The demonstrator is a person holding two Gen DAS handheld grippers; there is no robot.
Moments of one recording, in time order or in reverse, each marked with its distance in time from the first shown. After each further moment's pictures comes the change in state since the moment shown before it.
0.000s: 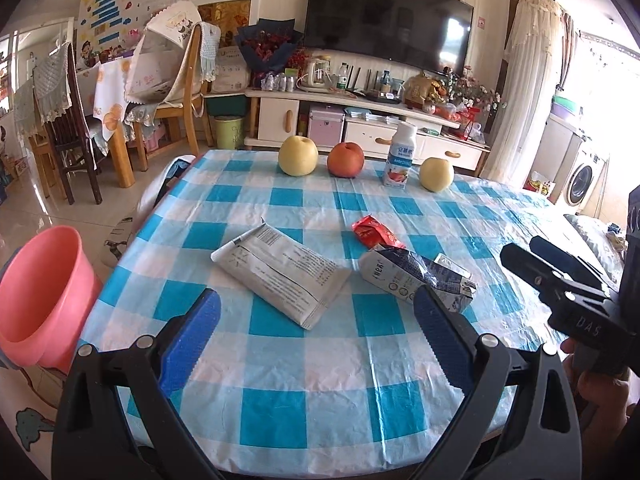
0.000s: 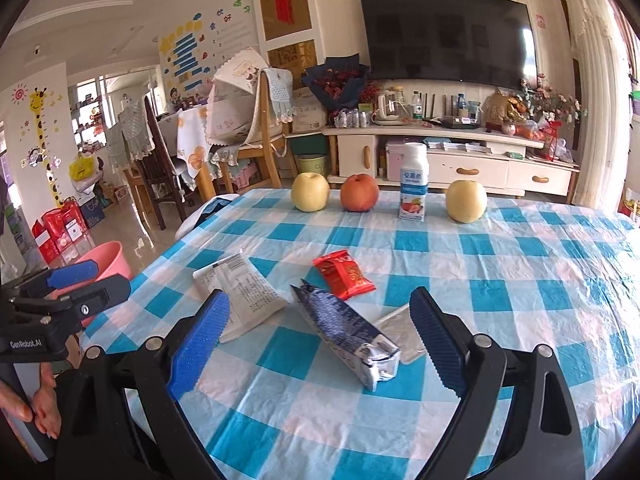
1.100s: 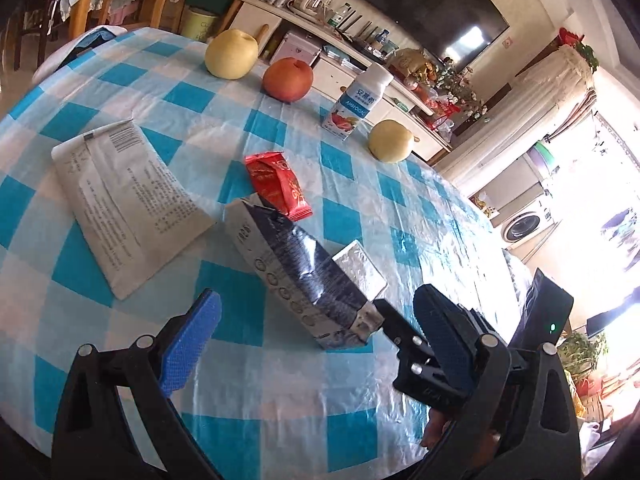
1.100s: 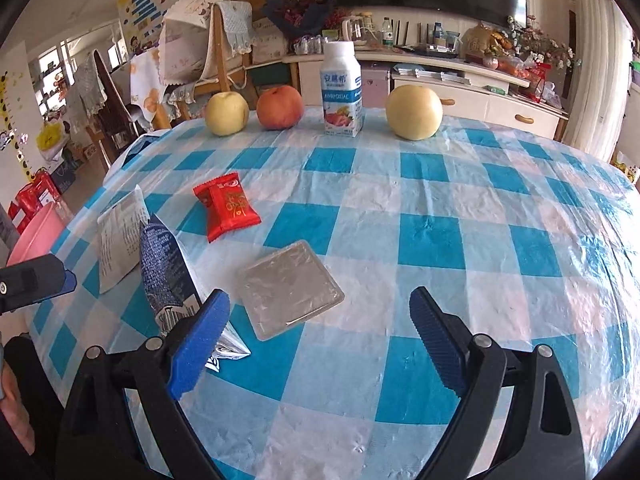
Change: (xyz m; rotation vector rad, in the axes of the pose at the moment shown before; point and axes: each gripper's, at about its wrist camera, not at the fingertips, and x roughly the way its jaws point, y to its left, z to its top) left arm 0.113 -0.059 0.006 -0.343 0.250 -0.303; right arm 0.075 -0.108 -0.025 0.030 0.279 -0.065
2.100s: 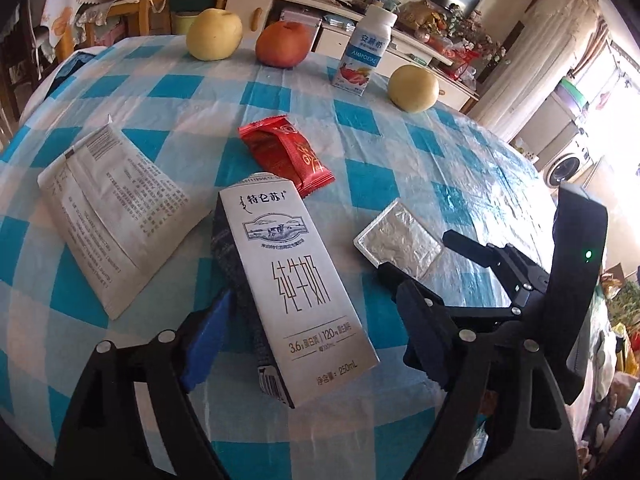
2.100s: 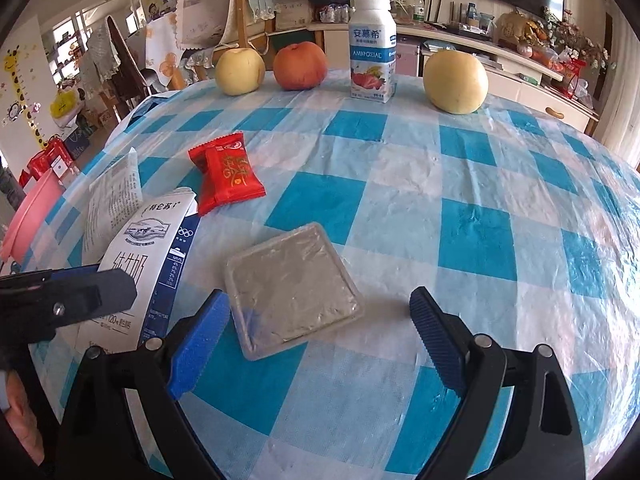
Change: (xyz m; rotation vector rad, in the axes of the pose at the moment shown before) left arm 0.043 -0.013 -0.009 0.183 0.108 0.195; right arm 0.049 0.001 0.006 -0.101 0.111 0.051
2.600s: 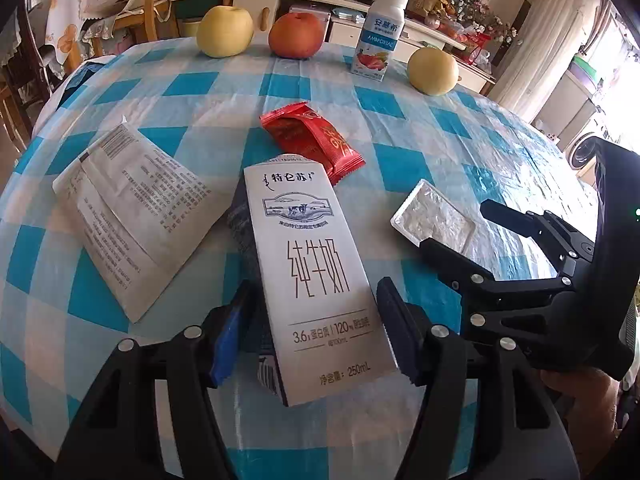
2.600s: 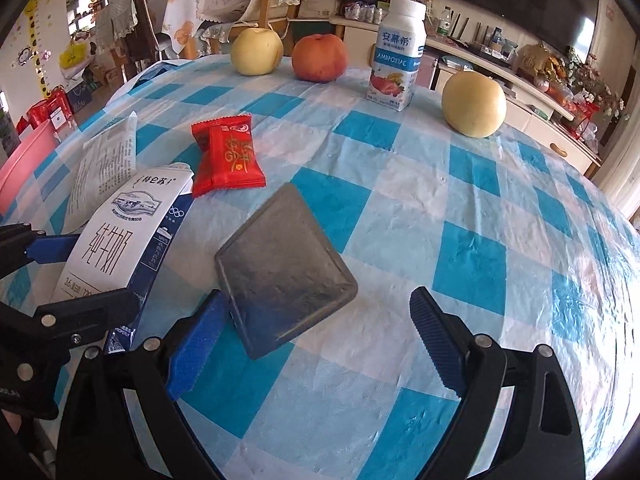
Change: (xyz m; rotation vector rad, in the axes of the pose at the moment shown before) left arm 0.008 0.008 -0.006 0.044 0.003 0.095; right arm 0.003 0.004 0.005 -0.120 0.015 -0.041
